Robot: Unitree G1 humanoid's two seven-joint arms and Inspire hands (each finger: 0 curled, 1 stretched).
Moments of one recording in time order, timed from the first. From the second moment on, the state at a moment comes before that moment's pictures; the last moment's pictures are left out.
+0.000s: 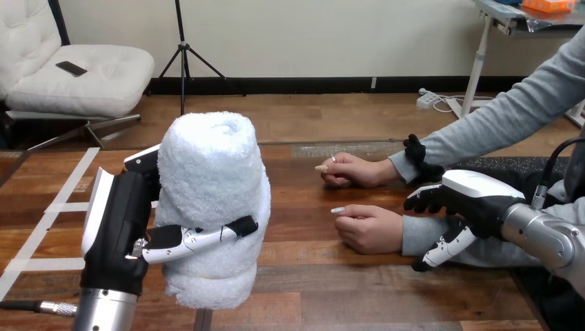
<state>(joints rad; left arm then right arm) 0.15 0.19 0.07 0.00 0.01 -0.58 -0.09 -0.71 -0.61 0.36 1.19 -0.66 -0.55 0.16</state>
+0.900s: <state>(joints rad) 0.15 0.19 0.08 0.00 0.01 -0.59 -0.10 -0.71 -0.61 0.39 1.19 -0.67 -0.52 0.16</state>
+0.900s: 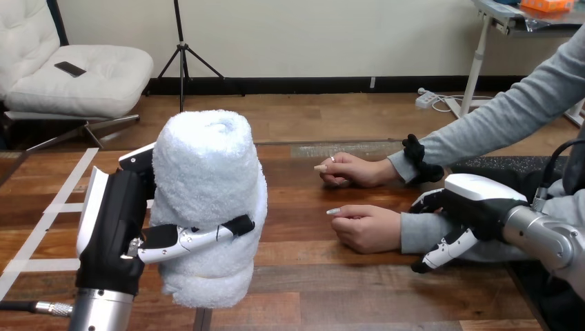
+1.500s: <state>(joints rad) 0.15 0.19 0.09 0.00 0.00 -0.61 -0.11 -0.71 -0.61 0.42 1.19 -0.68 -0.52 0.13</state>
